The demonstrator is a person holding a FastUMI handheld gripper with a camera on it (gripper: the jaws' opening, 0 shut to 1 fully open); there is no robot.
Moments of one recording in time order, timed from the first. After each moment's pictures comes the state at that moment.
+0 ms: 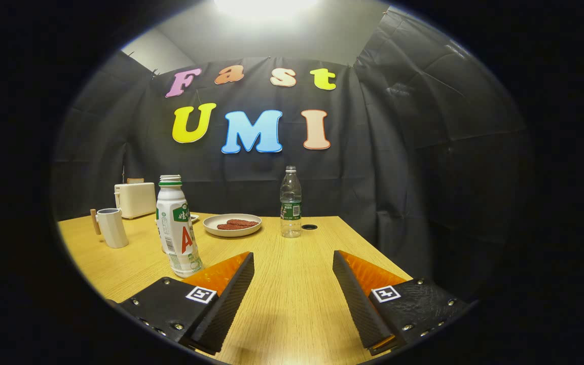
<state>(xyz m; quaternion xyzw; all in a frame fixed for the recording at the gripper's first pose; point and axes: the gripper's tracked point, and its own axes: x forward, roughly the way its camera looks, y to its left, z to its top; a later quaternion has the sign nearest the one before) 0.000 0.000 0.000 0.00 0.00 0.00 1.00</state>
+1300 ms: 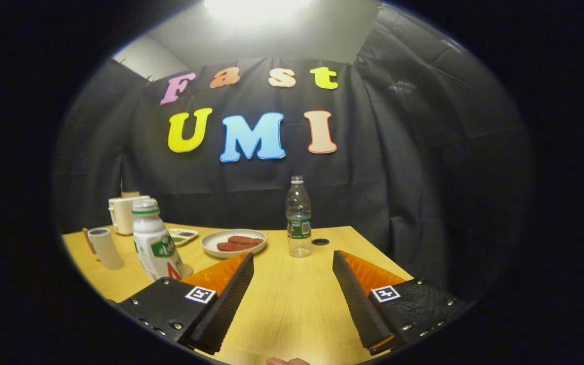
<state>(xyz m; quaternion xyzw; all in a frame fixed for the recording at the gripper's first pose) 0.071 0.025 0.049 0.03 -0.02 0.02 1.00</state>
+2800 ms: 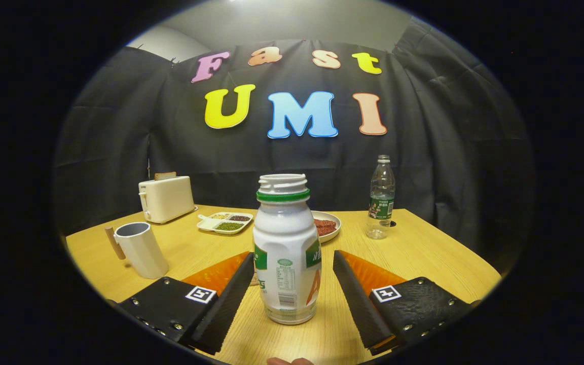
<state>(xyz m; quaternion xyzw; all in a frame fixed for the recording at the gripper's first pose) 0.086 0.192 0.006 0.00 0.05 0.07 1.00</state>
